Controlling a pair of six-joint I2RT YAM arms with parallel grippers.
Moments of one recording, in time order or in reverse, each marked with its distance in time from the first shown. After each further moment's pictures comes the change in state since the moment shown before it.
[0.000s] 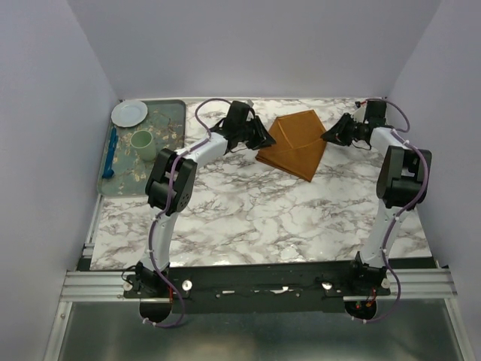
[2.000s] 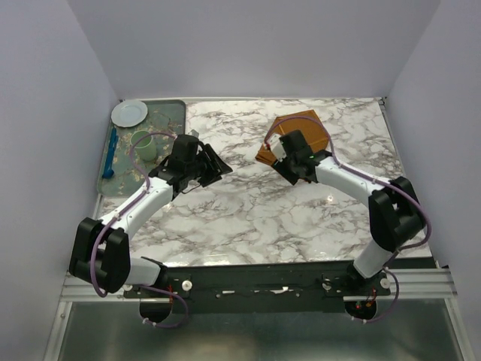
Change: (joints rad) left arm 0.100 -0.845 -0.795 -0.132 -0.151 -0.019; right arm 0.679 -0.417 -0.356 -0.158 0.945 -0.869
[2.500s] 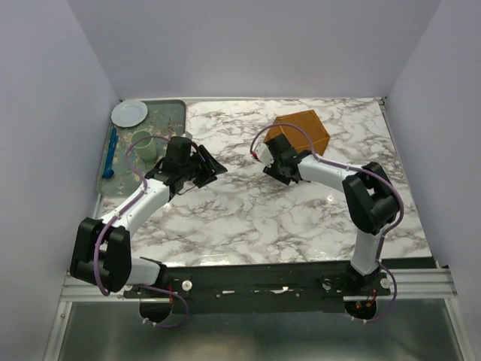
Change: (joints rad) left arm 0.074 -0.006 -0.055 0.033 0.035 0.001; right arm 0.079 0.231 0.084 0.033 -0.016 -0.159
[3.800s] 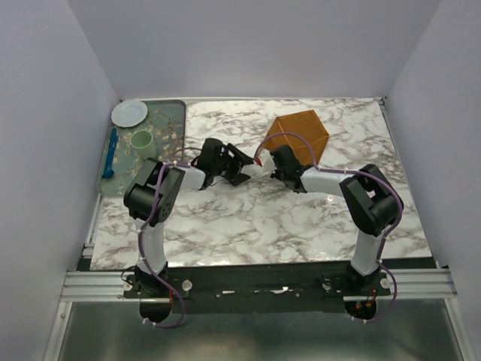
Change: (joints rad) left arm -0.089 0.619 0.114 0.590 0.148 -0.444; right arm -0.001 -0.006 -0.202 0.327 0.143 -0.087
